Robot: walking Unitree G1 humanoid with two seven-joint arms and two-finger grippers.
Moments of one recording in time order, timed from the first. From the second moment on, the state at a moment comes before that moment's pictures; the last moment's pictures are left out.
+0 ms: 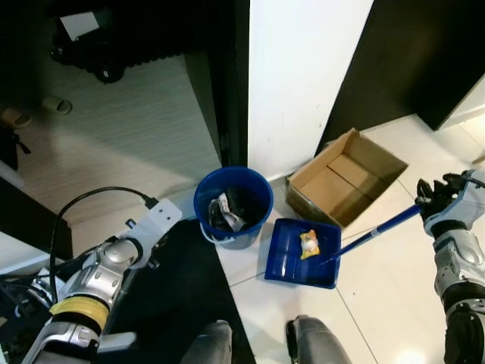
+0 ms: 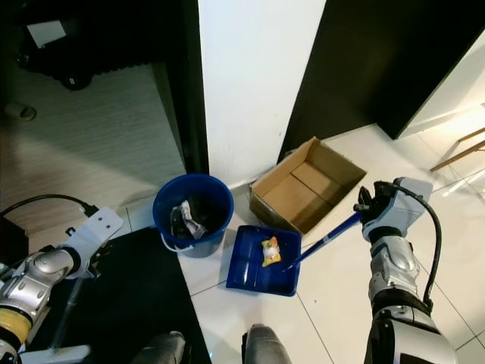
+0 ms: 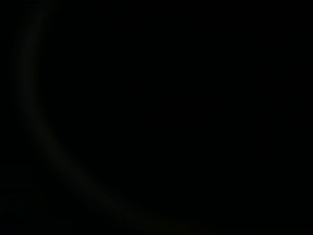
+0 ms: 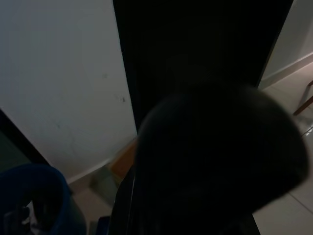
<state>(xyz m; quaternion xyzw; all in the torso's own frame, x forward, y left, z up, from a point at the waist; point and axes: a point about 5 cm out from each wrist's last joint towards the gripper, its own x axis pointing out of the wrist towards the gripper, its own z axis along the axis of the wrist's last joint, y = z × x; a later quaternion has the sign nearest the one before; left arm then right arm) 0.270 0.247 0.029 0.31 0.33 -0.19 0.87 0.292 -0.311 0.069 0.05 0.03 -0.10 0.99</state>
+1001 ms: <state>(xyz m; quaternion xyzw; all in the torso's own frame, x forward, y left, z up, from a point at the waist) 0.329 0.238 0.073 0.18 0.19 -0.04 0.96 0.289 -0.290 0.051 0.11 0.05 -0.11 0.99</state>
